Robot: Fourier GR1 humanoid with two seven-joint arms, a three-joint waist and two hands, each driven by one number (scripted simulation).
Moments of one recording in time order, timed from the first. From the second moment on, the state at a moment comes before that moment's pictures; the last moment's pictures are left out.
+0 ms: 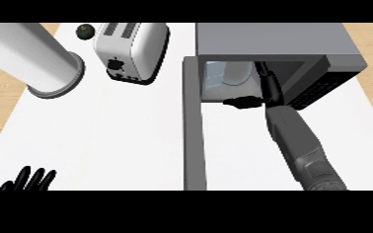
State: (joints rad) left arm 0.65 0.00 0.09 -2.17 0.21 -0.56 -0.28; right arm -0.80 -0.09 -0.38 -0.27 0.32 -0.14 -0.86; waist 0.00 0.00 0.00
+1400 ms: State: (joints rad) left arm 0.09 0.00 -0.30 -1.79 -0.16 -0.40 -0.03; right arm 0.12 -0.06 -0.21 -1.36 0.18 0.19 -0.70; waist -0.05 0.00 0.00
